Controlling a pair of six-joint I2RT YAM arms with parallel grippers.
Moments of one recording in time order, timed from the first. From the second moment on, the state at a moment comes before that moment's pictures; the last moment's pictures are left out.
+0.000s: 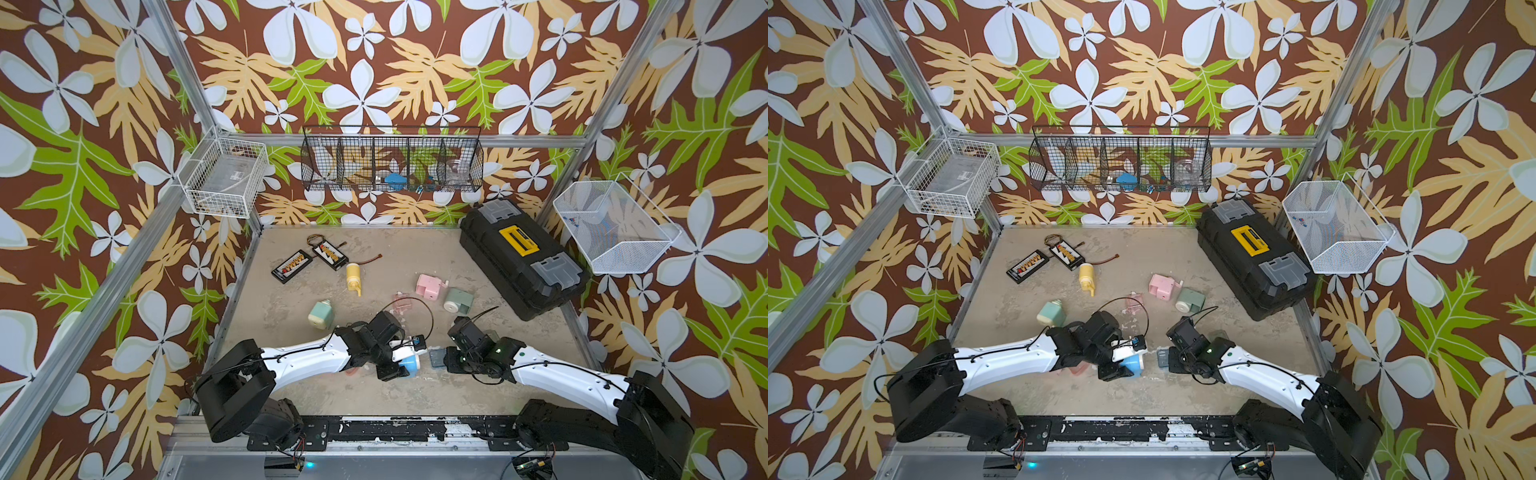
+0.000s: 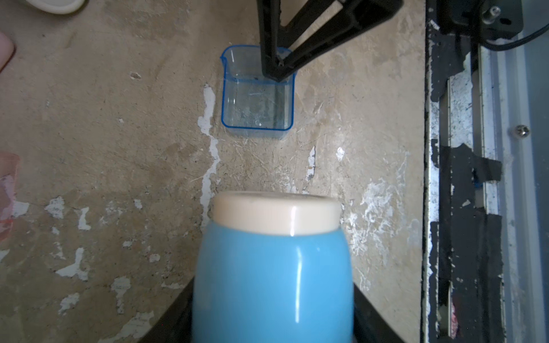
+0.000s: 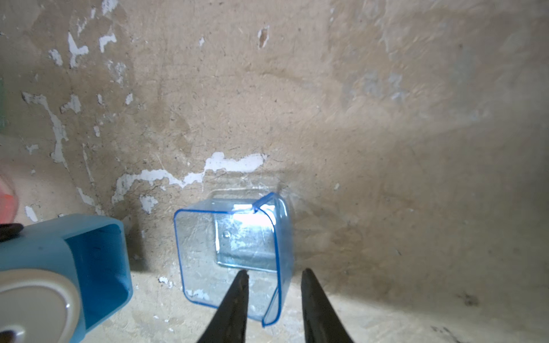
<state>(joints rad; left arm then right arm) -0.92 1.45 0.74 -0.28 0.29 0.38 0.76 1.19 0.54 -0.50 0.02 0.76</state>
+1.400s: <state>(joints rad) -0.92 1.55 0.73 -0.08 0.29 0.38 0.76 1.26 0.54 -0.33 -0.12 0.66</state>
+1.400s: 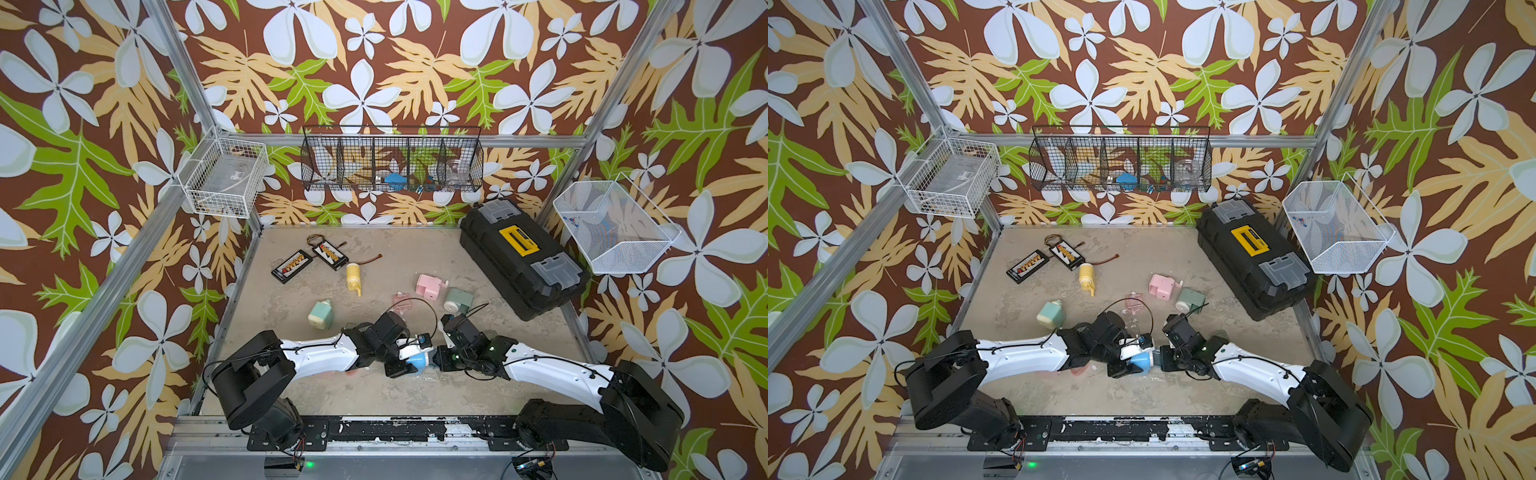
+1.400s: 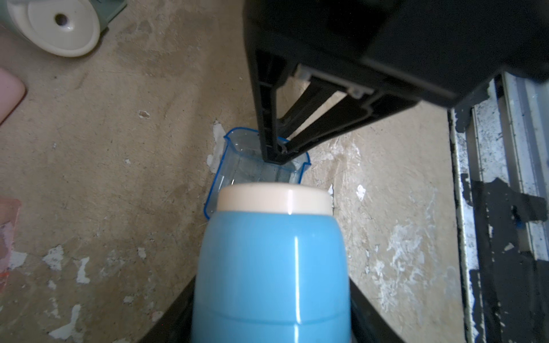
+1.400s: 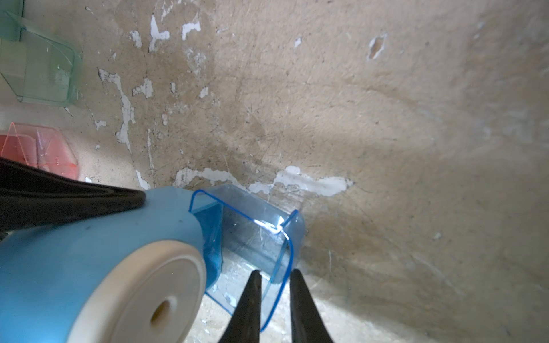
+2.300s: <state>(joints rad) -0.92 1.54 0.71 -0.06 0.28 0.38 0.76 1.31 0.55 -0.35 -0.09 0.62</state>
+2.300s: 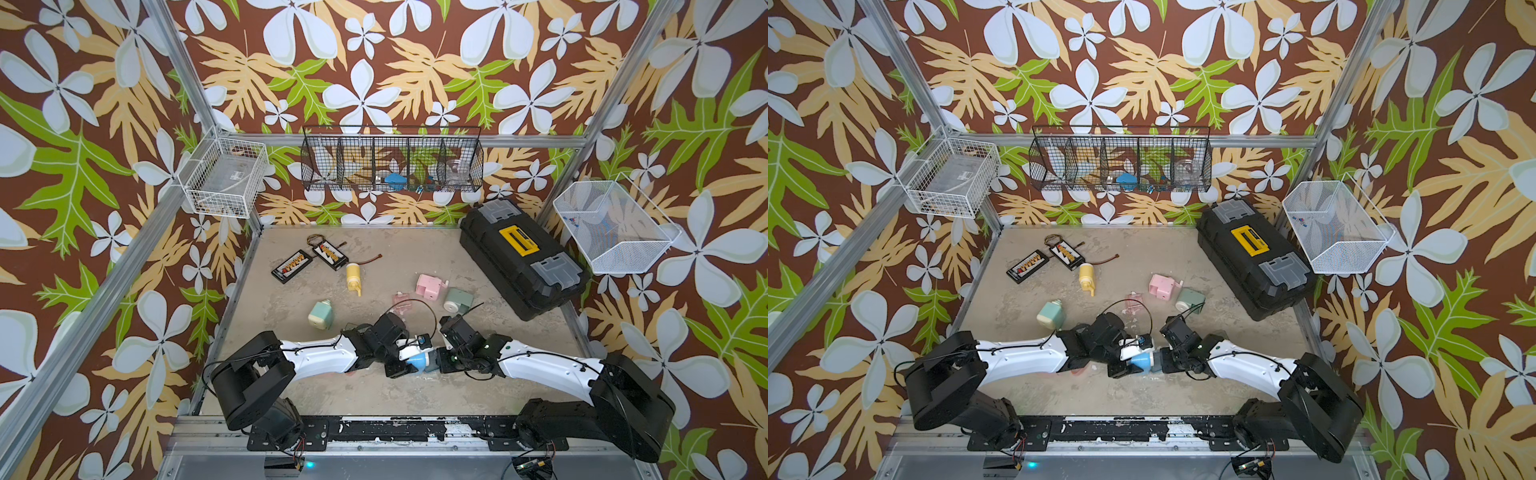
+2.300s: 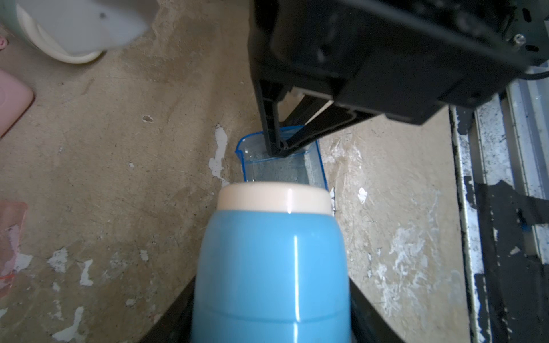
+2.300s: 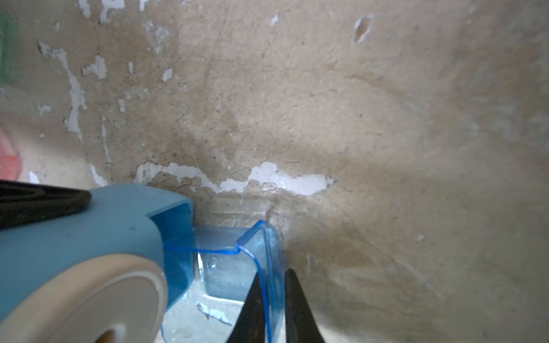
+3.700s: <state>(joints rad) -0.92 1.54 0.70 -0.02 0.29 0.38 0.63 1.07 0.43 -0.25 -0.17 0.71</state>
